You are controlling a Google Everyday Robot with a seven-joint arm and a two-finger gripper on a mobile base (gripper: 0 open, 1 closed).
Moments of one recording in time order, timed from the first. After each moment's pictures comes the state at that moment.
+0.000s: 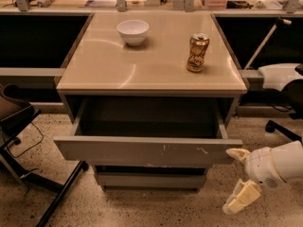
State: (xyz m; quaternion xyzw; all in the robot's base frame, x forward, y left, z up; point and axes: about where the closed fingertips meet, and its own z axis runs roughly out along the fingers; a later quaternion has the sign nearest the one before) arm 0.388 -0.212 0.662 -0.52 0.78 0.24 0.25
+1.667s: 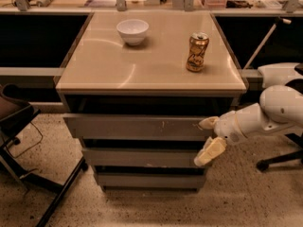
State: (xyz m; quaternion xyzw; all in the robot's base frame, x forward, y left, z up) arm 0.517 -0.158 0.667 -0.52 0.76 0.27 0.28
